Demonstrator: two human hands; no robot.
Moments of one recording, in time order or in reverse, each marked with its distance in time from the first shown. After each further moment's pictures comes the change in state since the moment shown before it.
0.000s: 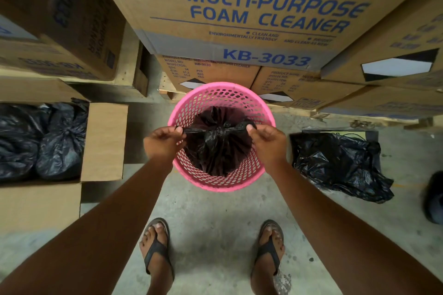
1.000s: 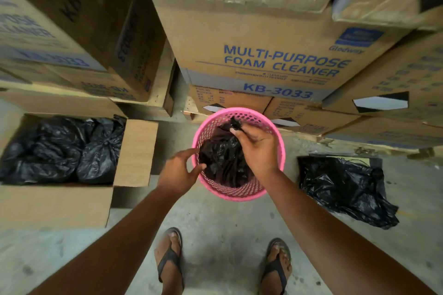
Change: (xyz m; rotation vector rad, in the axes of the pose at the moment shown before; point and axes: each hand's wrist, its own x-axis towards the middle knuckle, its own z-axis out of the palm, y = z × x) left_hand -0.061 0.031 -0.073 1.012 -0.277 0.572; right_hand -0.043 -0.095 0.046 0.003 -0.212 -0.398
